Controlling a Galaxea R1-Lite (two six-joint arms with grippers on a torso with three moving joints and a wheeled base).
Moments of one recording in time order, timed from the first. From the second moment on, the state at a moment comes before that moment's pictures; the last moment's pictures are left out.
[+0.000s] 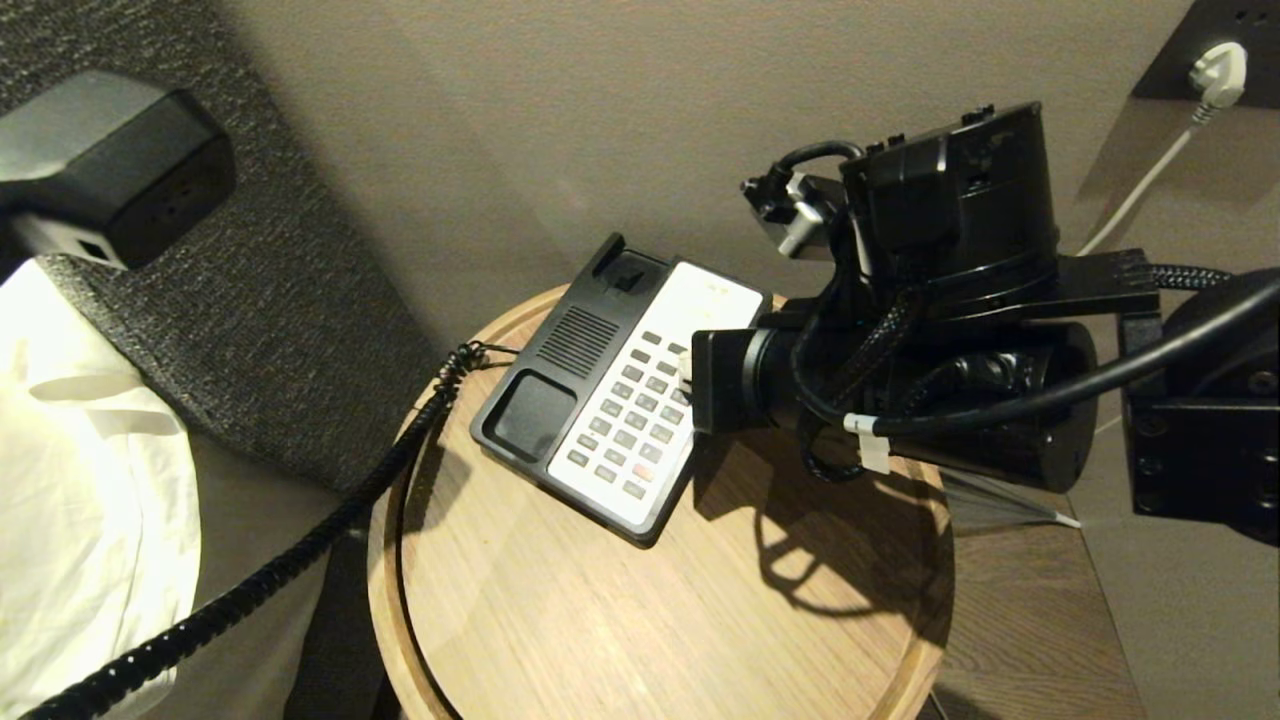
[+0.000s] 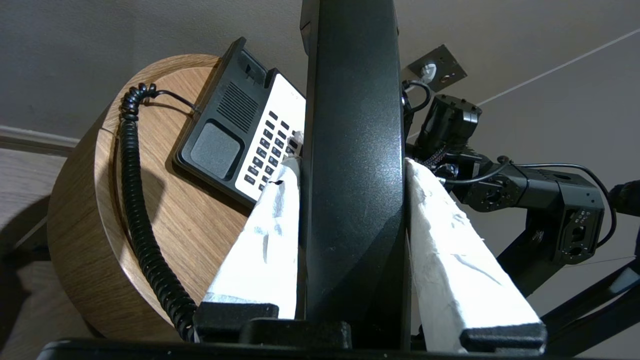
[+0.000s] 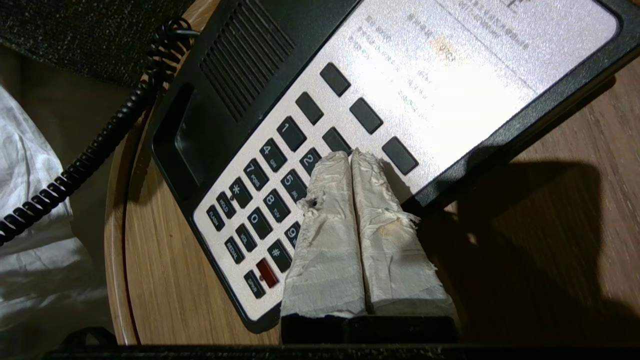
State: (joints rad) left arm -0.57 0.55 -0.70 -0.06 -0.10 -0.62; right arm 0.90 1.72 -1.30 -0.05 -0.26 0.34
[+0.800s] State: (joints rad) left arm -0.57 0.55 -0.70 -0.06 -0.10 -0.62; right arm 0.90 1.70 -1.24 -0.06 -0.26 0.34
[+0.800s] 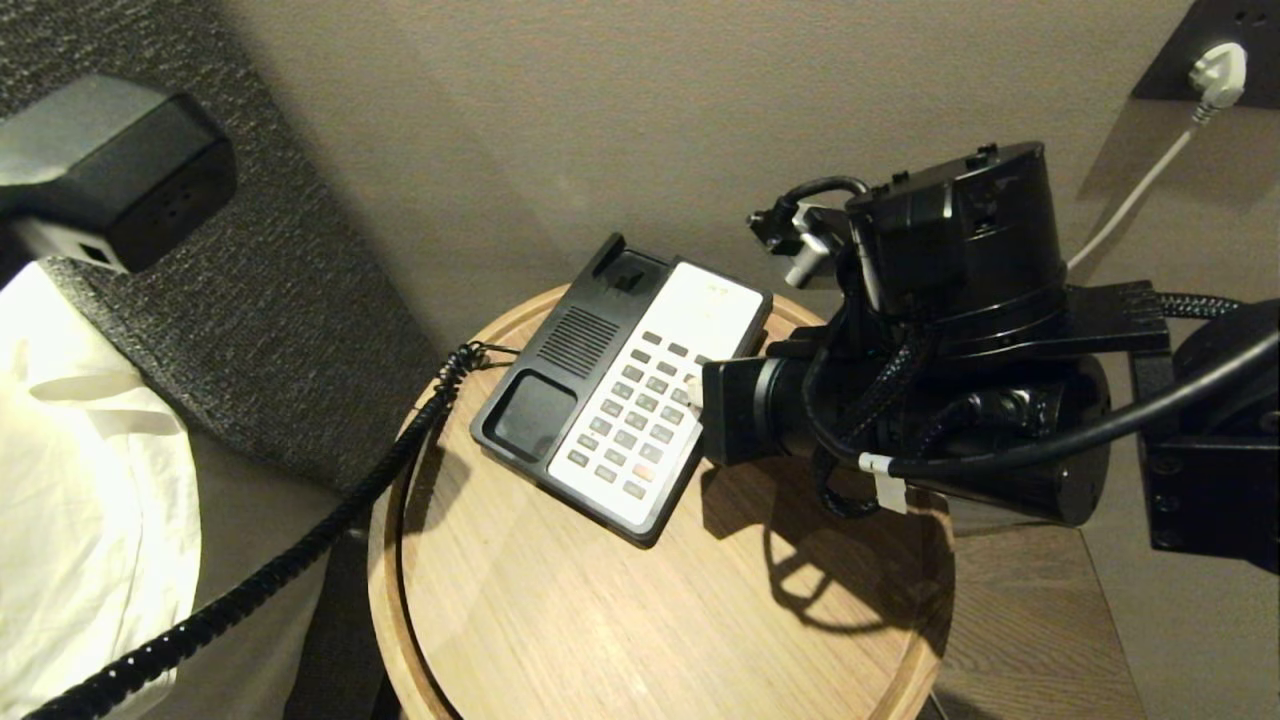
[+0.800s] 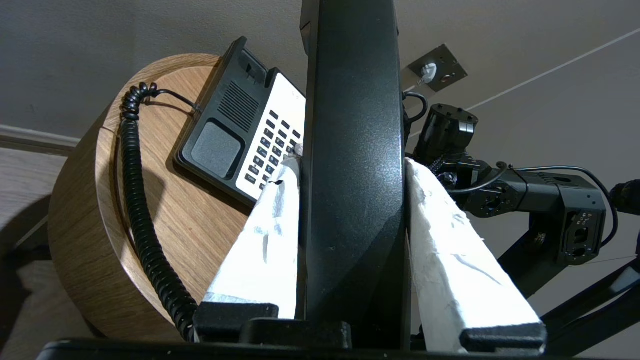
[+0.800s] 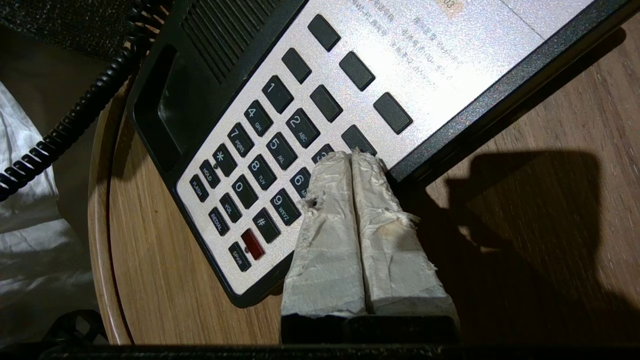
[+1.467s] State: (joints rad) left arm -0.57 0.55 -0.69 -0.06 -0.10 -0.62; right arm 0.91 1.70 -1.25 -0.06 -0.25 0.34
